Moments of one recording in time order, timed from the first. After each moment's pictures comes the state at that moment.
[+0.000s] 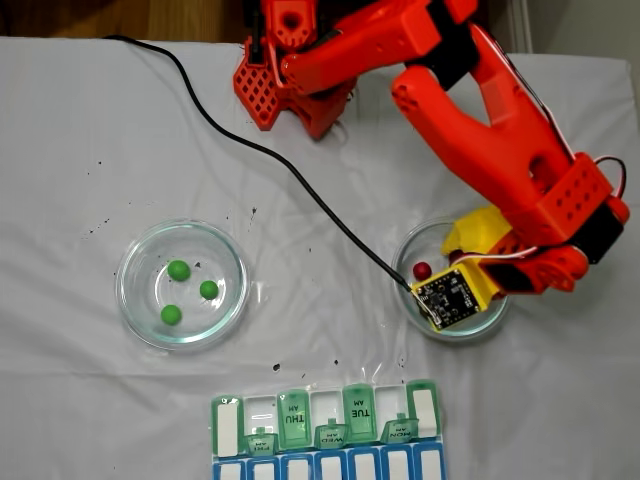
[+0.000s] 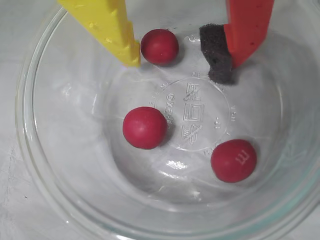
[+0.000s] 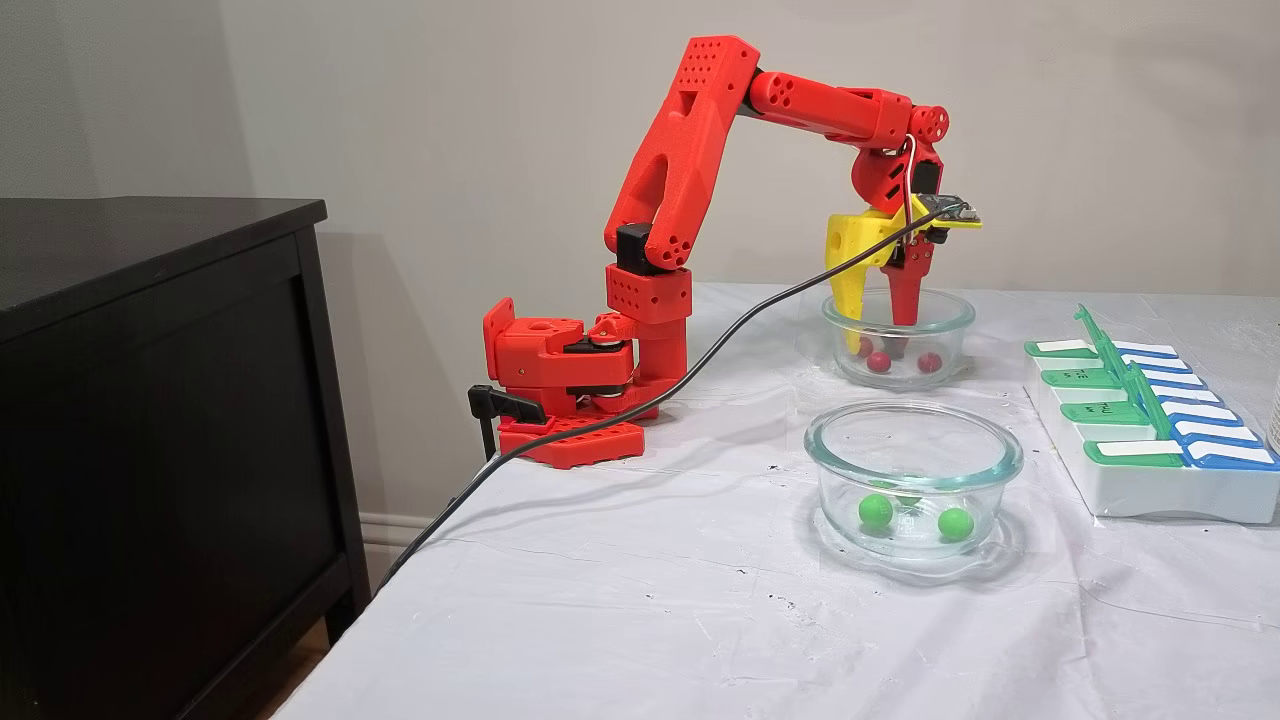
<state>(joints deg) -45.8 79.3 75.6 92.5 9.8</state>
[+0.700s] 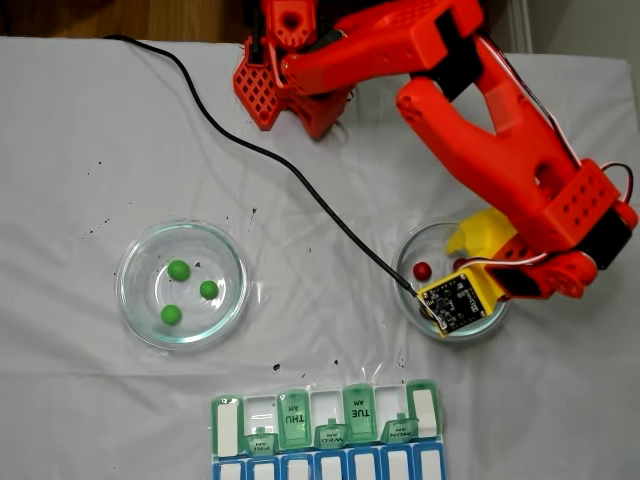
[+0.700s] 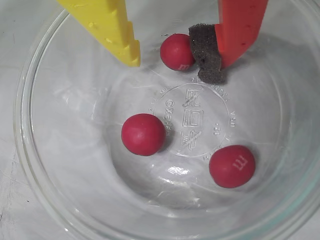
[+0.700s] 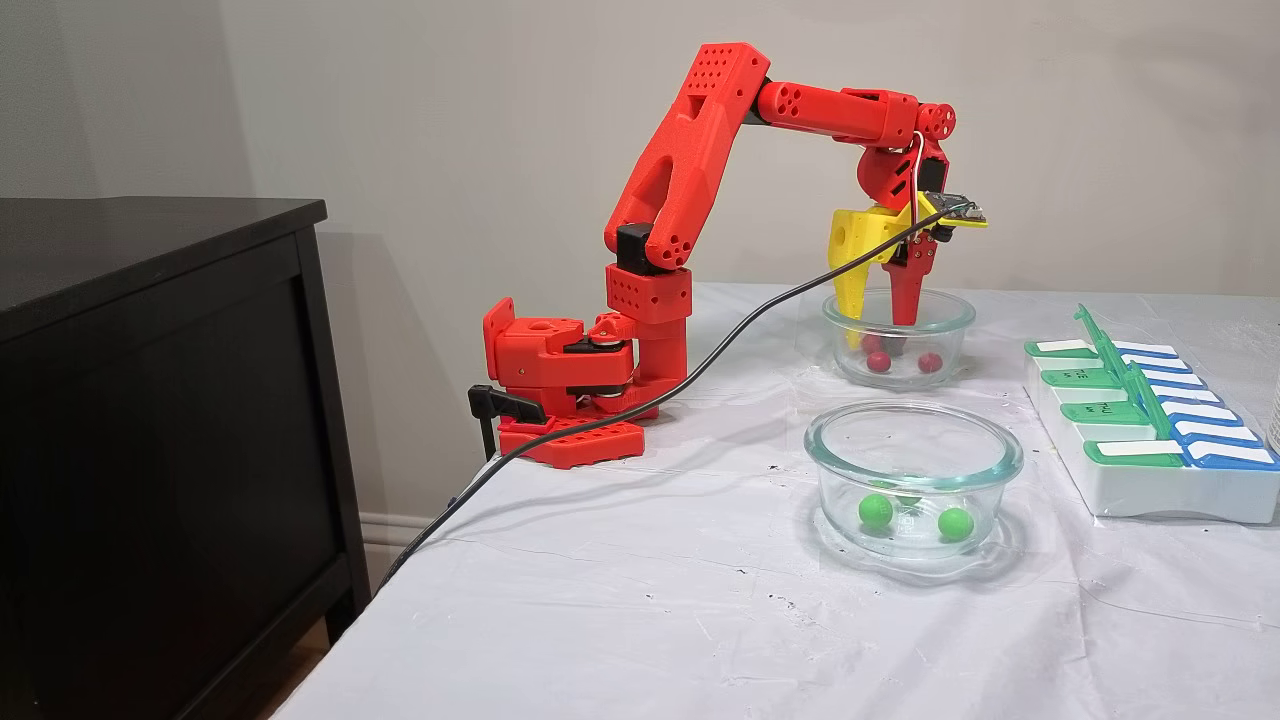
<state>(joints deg) -45.8 76.6 71.3 95.3 9.7</state>
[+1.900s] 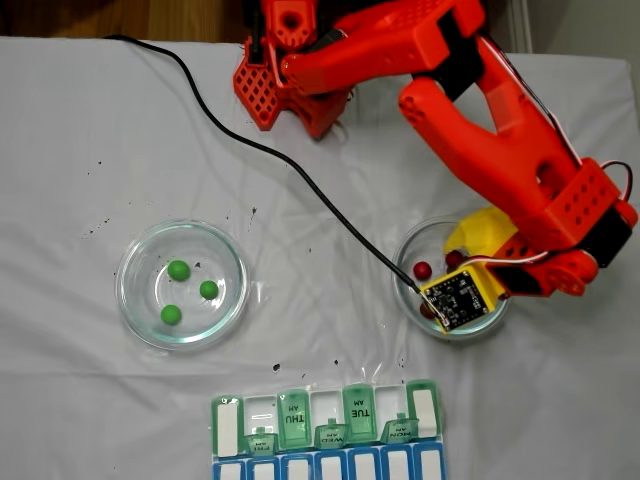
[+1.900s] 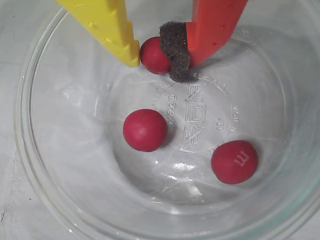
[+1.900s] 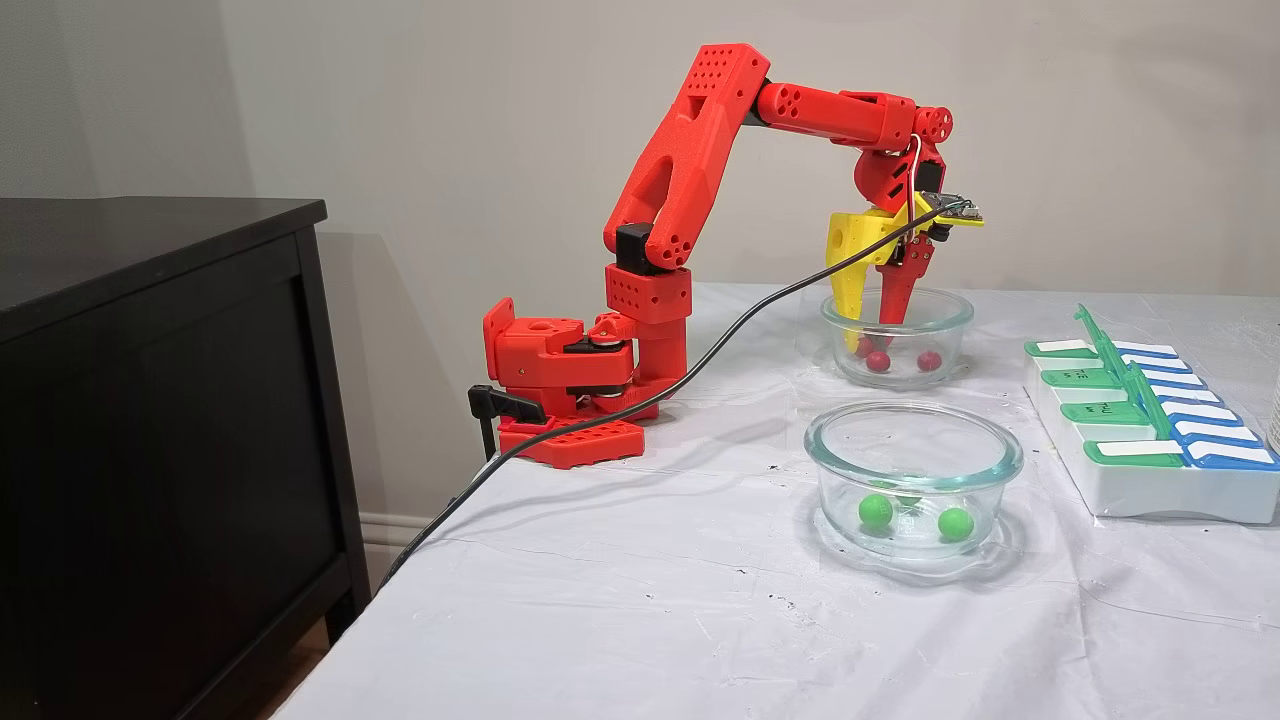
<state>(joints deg) -46.4 76.1 71.5 95.3 10.6</state>
